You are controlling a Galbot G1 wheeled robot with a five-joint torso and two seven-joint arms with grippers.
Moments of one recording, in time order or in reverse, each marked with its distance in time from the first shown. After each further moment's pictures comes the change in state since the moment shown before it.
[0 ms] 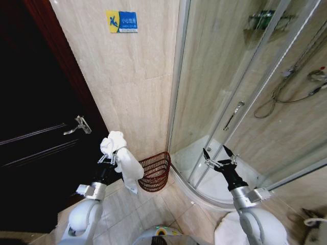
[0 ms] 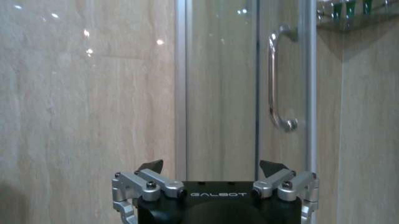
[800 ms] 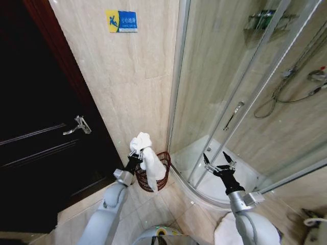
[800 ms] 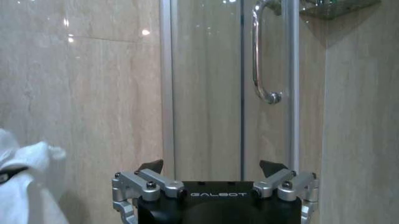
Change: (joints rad) left arm -0.300 -0.030 0.273 0.311 0.085 0.004 -0.022; right arm 0.000 0.062 -0.002 -0.068 -0.046 0.040 -0.004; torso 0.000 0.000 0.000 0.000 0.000
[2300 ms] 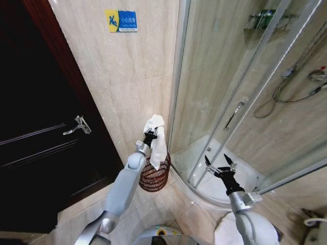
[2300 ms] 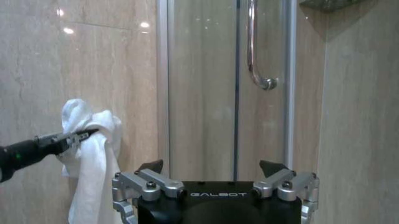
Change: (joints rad) left arm -0.417 -0.124 0.145 0.406 -0.007 -0.045 -0.030; right arm 0.029 -0.025 0.009 -0.053 -0.002 0.002 -0.001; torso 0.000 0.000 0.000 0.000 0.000
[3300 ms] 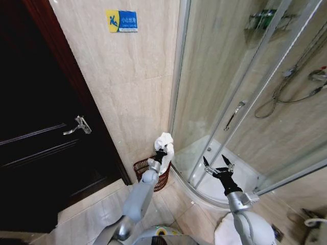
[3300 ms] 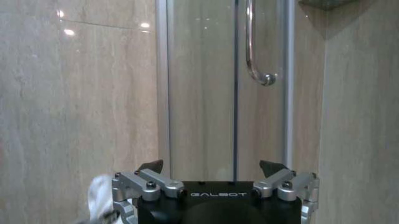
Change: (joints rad) left arm 0.059 -0.151 0.092 0.386 -0.093 -0.261 0.076; right arm -0.006 -0.003 0.005 -0.017 0.016 0.022 -0.008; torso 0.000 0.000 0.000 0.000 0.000
